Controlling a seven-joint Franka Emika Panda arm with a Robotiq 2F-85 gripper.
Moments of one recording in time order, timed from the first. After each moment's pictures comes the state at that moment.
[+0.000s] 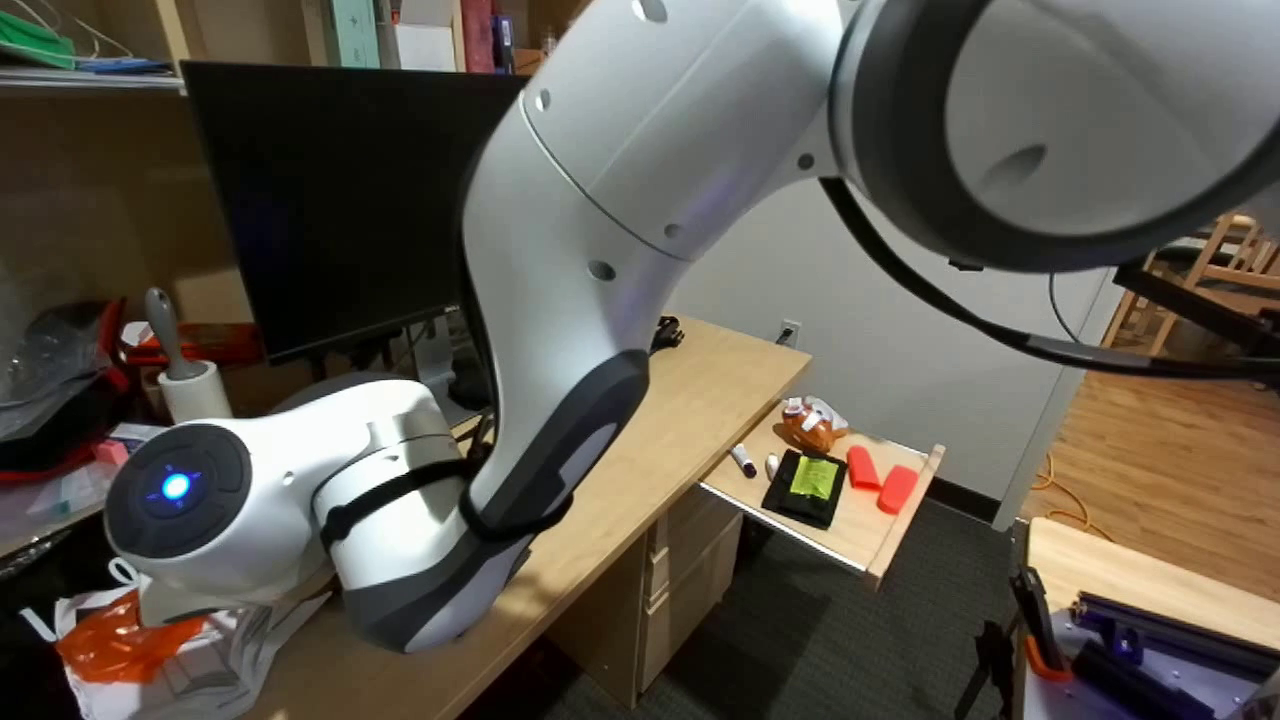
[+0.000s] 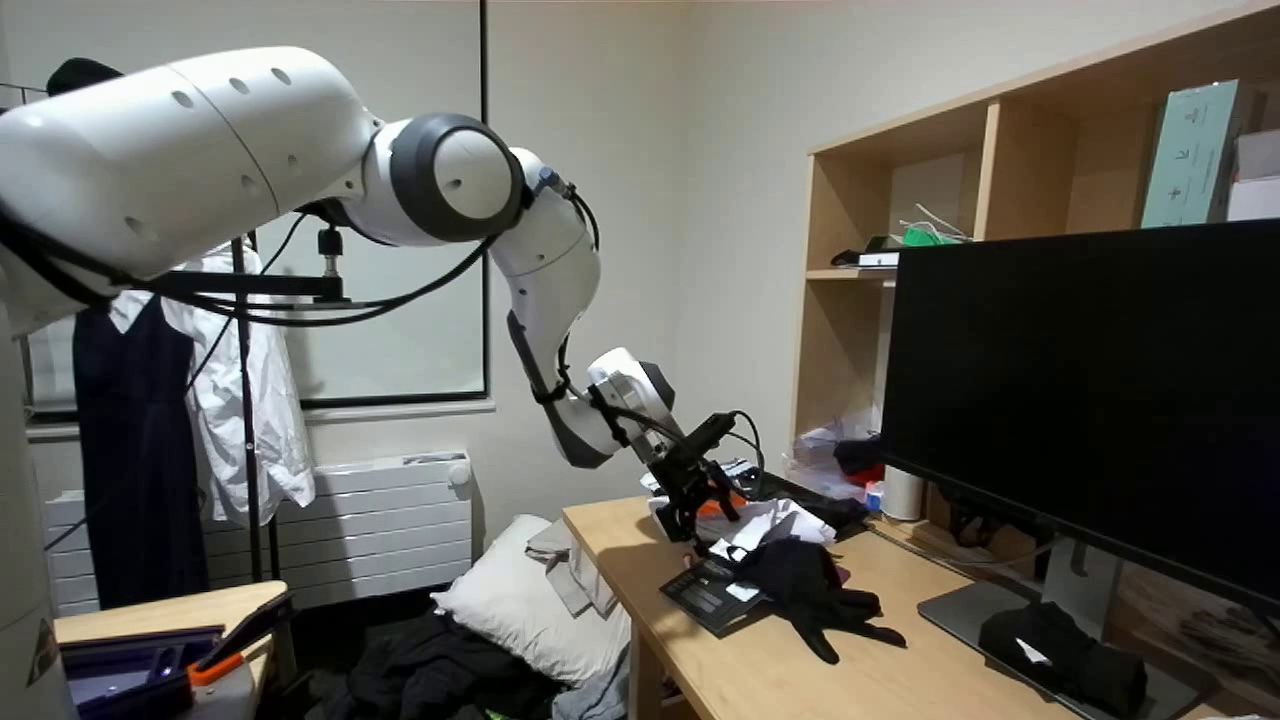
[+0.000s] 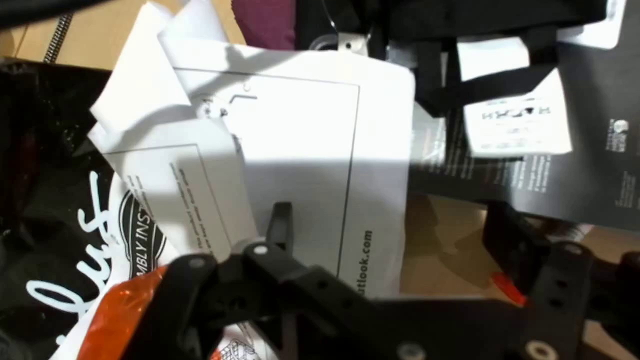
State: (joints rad) arm 0.35 0.98 0.02 -1.46 -1.08 2.53 -0.57
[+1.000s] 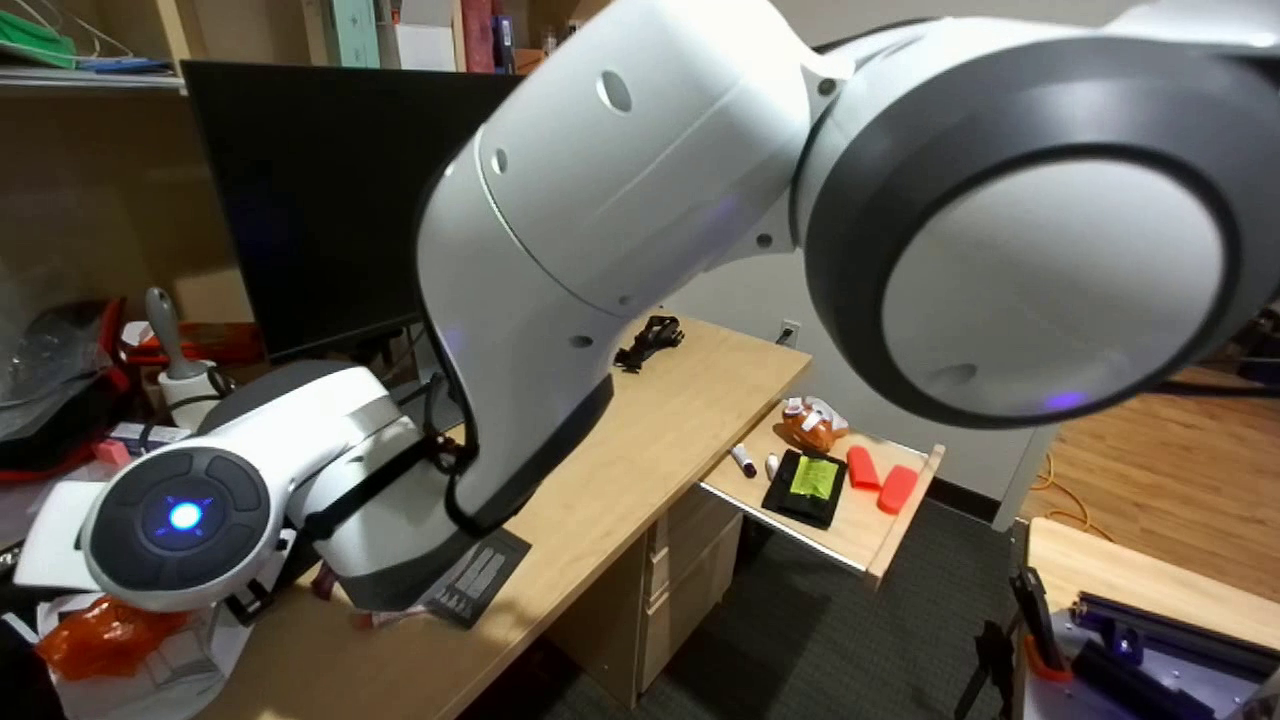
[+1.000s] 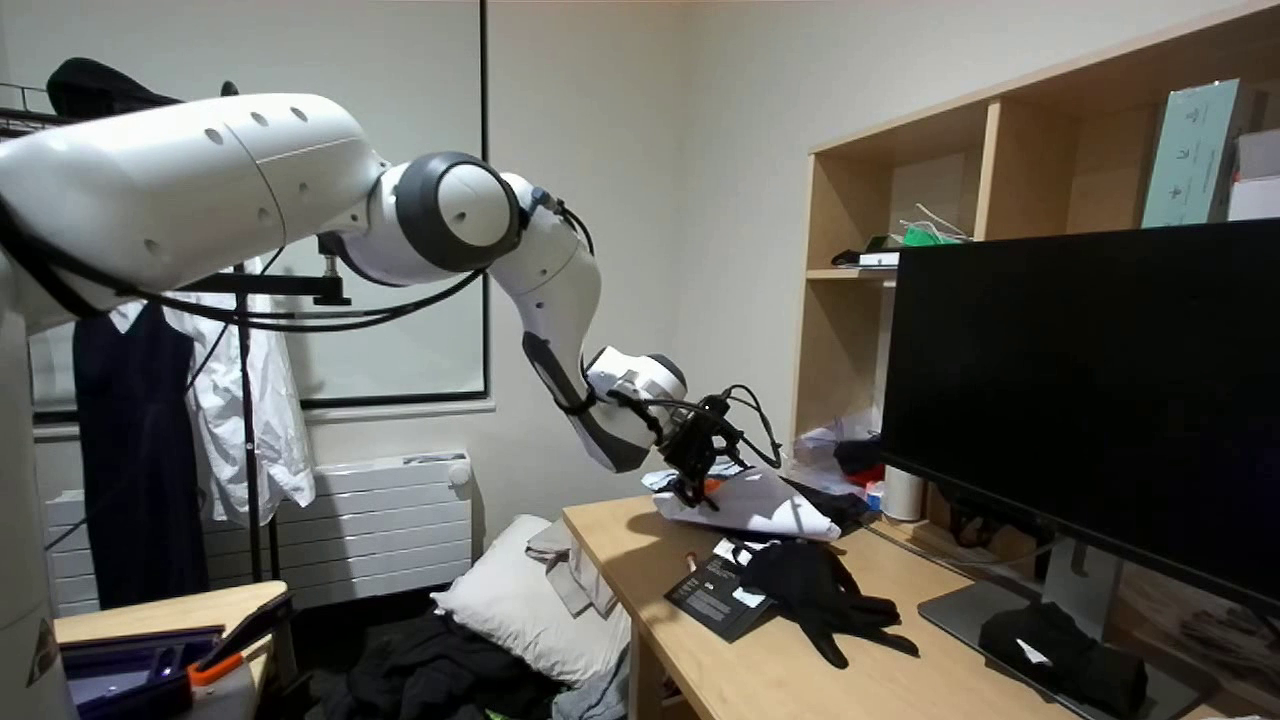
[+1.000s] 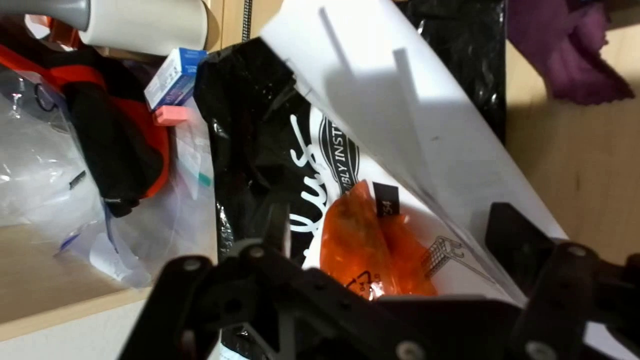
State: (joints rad) arm 0.45 1.09 -0.13 -1.24 -1.34 2.80 0.05
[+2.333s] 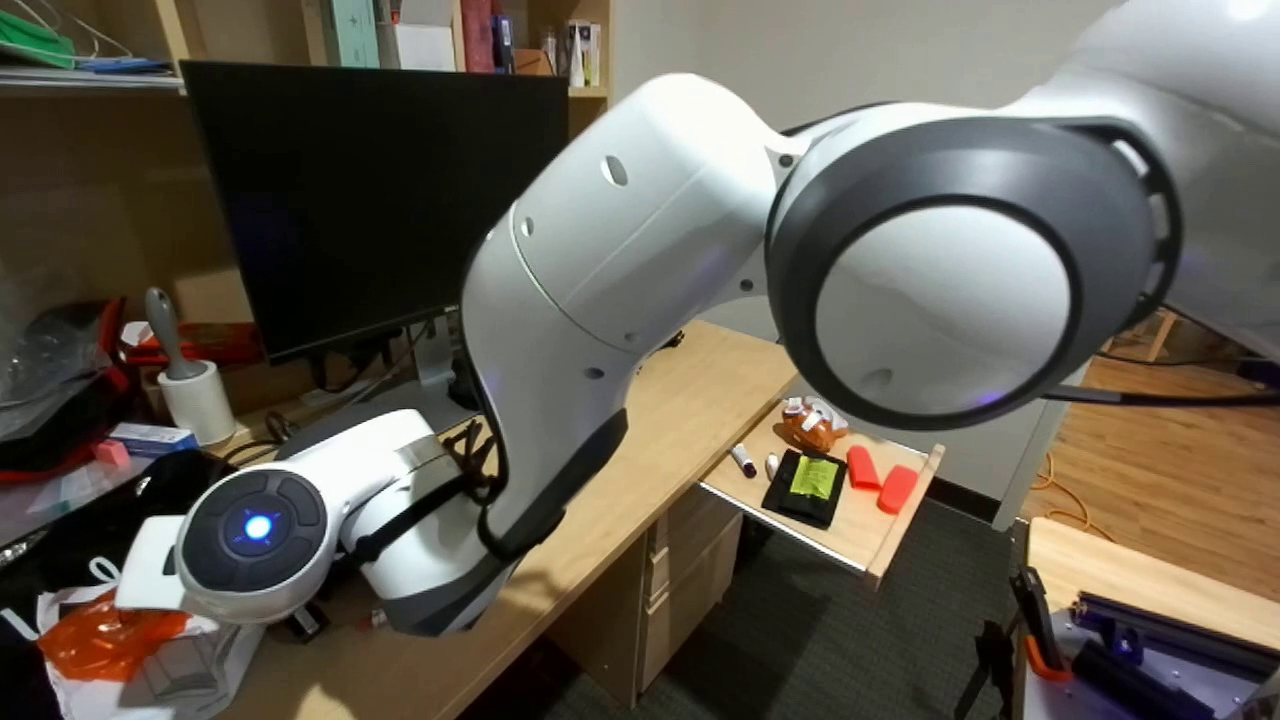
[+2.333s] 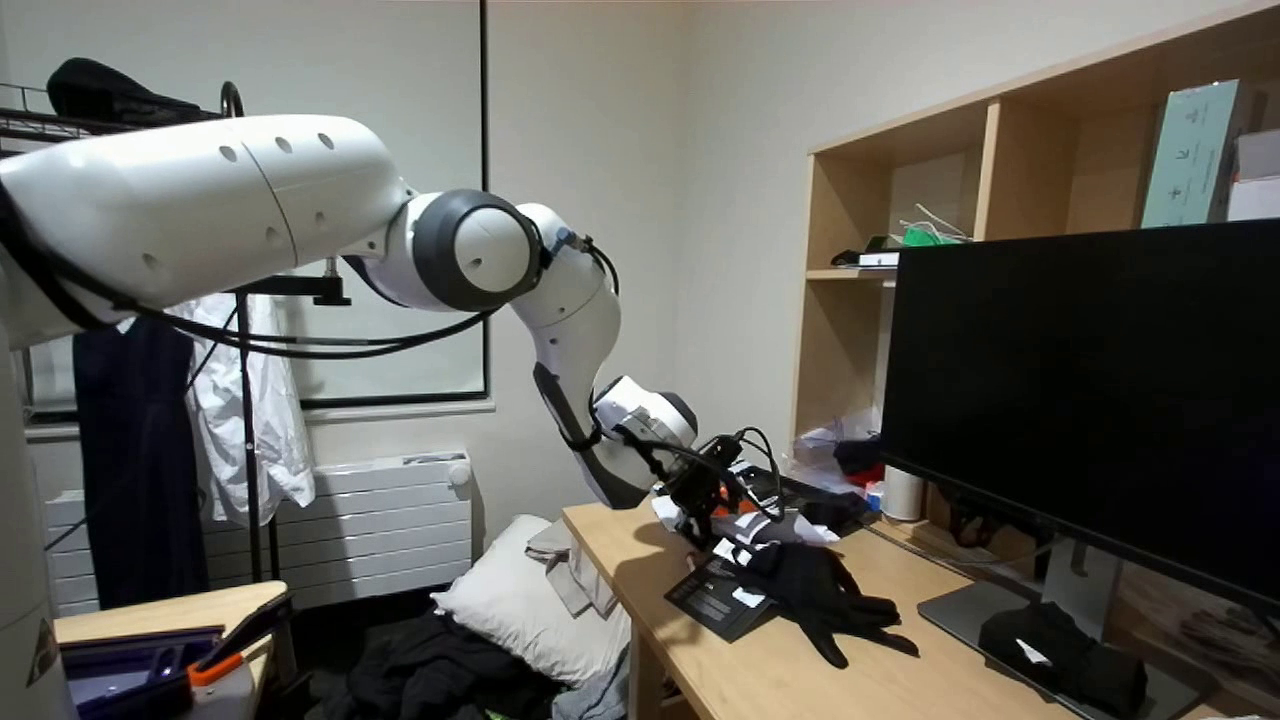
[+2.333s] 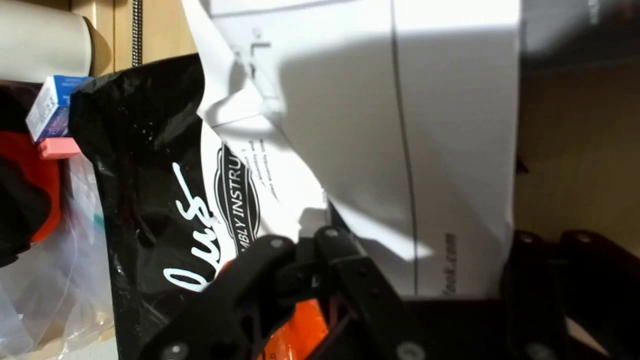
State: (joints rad) arm 0.33 1.18 -0.01 -1.22 -1.33 2.78 -0.07
